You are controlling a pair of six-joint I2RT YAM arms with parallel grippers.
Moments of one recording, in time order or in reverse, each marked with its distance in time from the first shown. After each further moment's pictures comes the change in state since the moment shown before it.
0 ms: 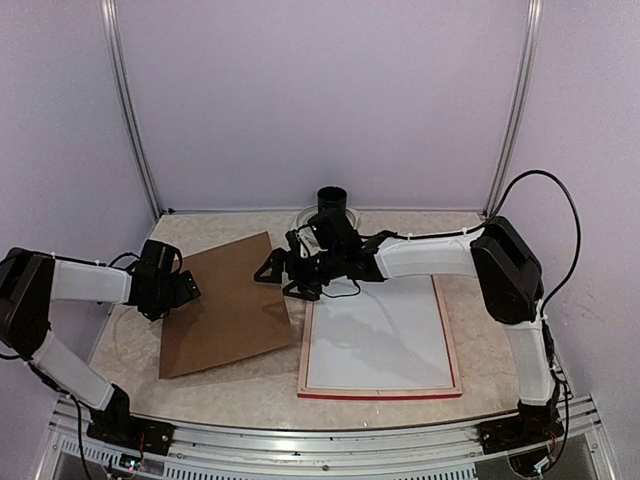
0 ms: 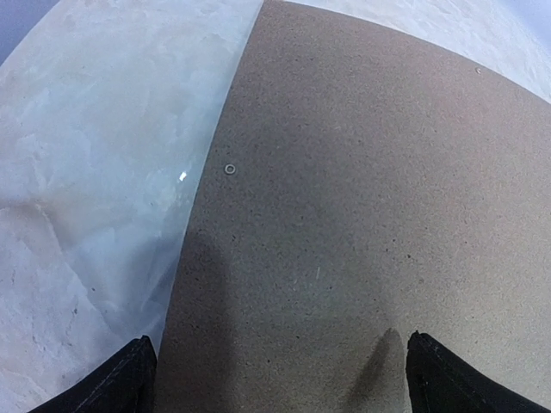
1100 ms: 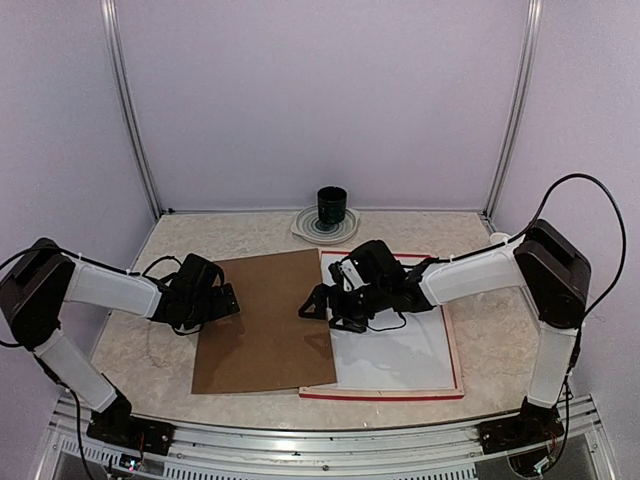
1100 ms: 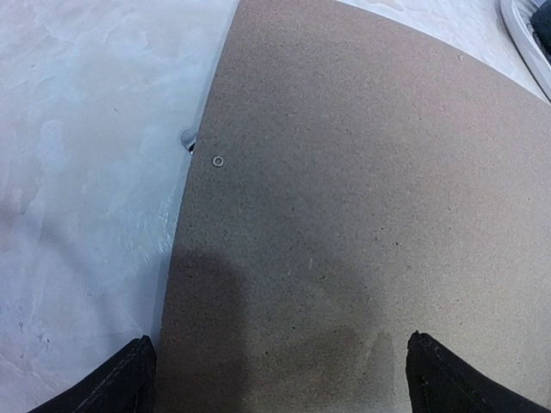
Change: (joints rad) left arm -0.326 0.085 0.001 0.095 -0.055 -0.091; right arm -0.014 -0.301 -0.546 0.091 0.101 -0.021
